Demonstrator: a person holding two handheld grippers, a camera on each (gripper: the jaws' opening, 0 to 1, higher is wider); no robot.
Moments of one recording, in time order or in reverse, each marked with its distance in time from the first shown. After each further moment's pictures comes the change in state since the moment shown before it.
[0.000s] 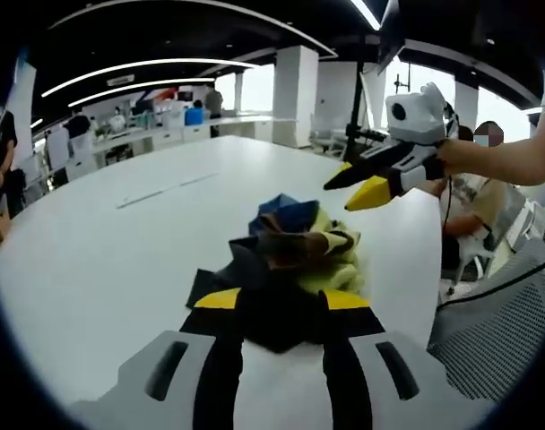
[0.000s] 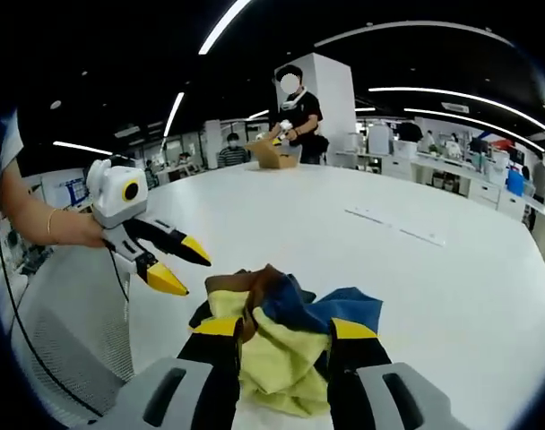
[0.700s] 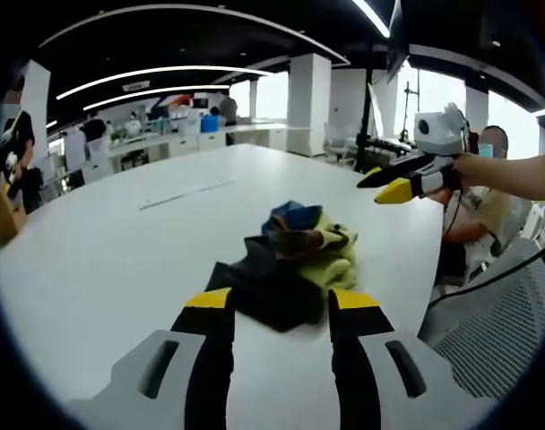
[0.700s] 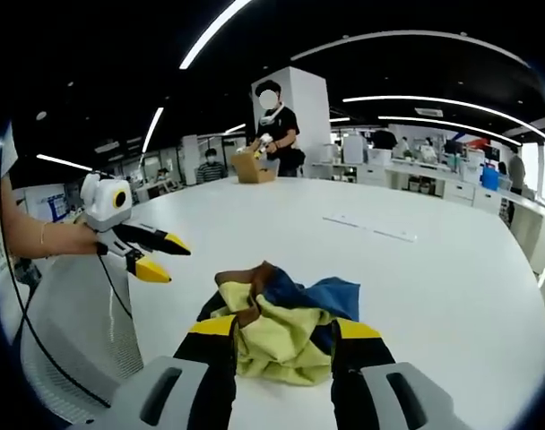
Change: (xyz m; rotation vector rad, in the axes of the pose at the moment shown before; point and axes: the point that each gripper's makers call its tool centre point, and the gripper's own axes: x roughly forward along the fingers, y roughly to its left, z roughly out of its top) left arm -0.041 0.000 -0.001 -0.010 -0.044 0.072; right arm -0.047 0.005 -0.006 0.055 -0.069 -0.109
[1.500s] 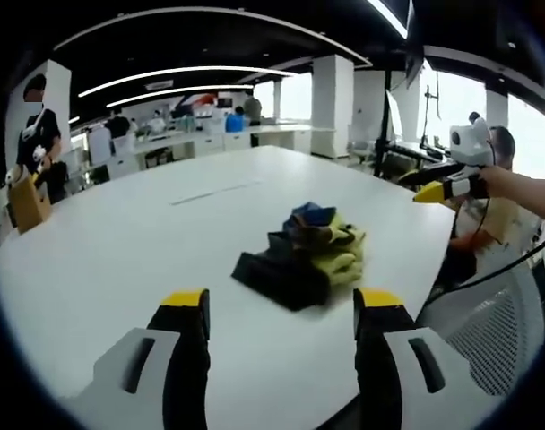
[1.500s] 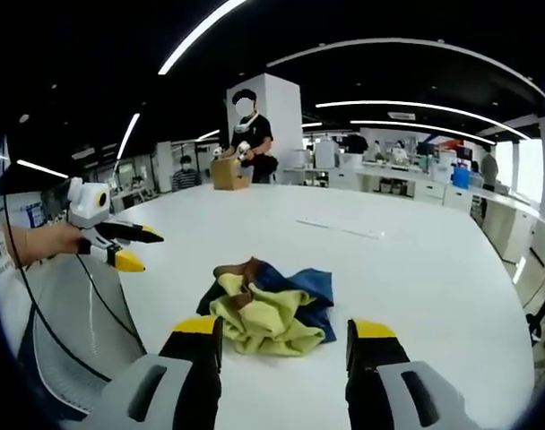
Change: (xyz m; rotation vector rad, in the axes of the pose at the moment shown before) left arm -0.048 0.010 -0.001 -0.044 -0.006 0.114; right arm -0.057 0.004 -0.006 0.036 -0.029 -0.134
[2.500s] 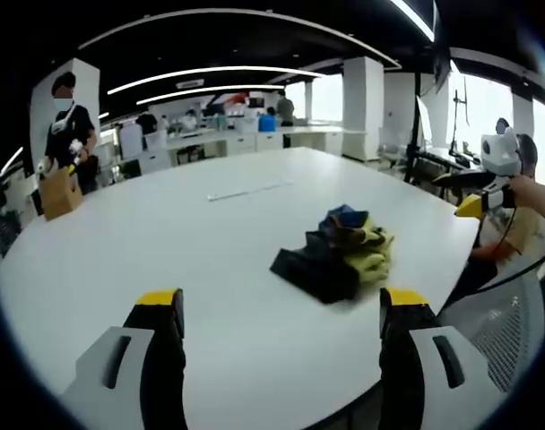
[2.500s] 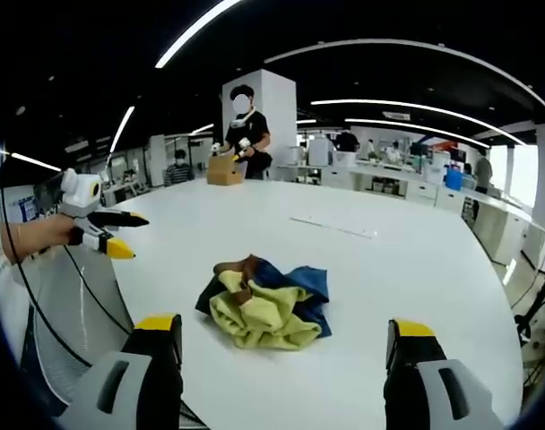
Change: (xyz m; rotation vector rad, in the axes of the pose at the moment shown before) left arm -0.034 0.033 0.002 -0.038 0.001 0.166; right arm -0.014 0.005 0.001 -0.018 0.020 -0.060
